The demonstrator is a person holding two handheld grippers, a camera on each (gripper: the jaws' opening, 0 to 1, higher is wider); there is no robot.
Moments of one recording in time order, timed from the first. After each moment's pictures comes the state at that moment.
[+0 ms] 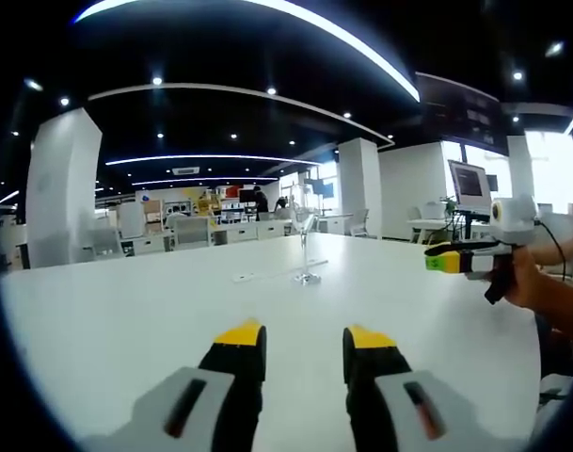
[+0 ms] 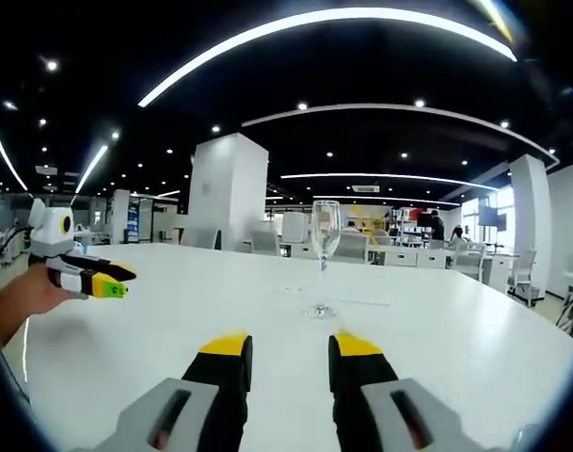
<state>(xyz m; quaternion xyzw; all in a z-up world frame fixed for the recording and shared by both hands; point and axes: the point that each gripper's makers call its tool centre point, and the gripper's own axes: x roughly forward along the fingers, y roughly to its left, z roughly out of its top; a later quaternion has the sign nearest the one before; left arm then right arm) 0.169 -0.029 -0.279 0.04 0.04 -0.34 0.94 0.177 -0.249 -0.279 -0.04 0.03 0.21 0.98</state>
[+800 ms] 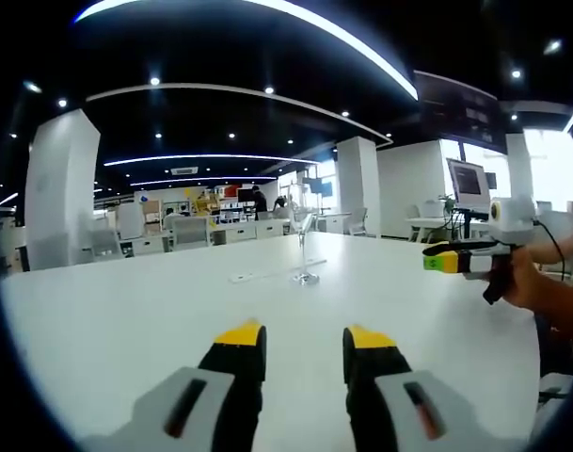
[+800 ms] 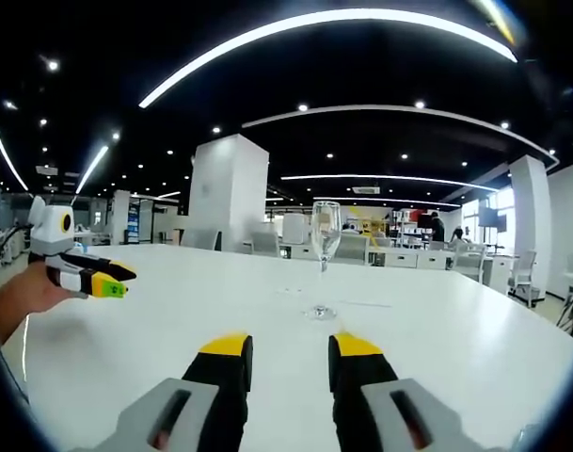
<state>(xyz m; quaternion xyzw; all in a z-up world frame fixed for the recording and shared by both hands) 0.169 -0.032 -0.277 0.04 0.04 -0.34 0.94 0.177 -0.247 -0.279 -0.04 0.02 0.21 0.98</state>
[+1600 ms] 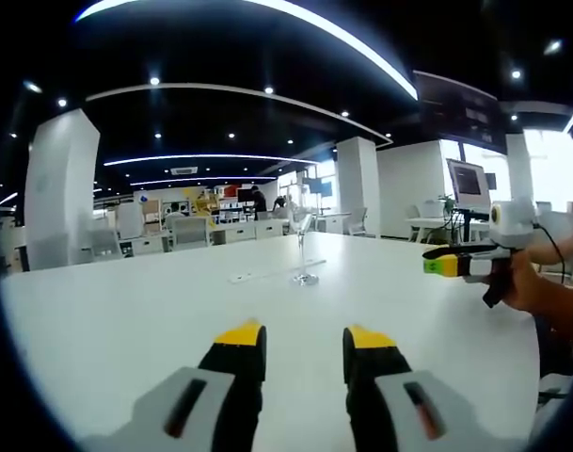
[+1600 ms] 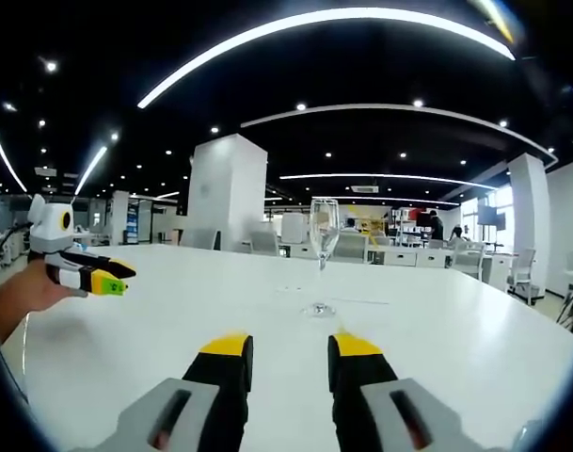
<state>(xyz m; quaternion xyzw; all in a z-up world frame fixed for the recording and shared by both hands) 0.171 -0.033 -0.276 0.04 0.04 -0.34 0.94 0.177 -0.247 -0.282 -0.04 0.03 0.21 0.98</state>
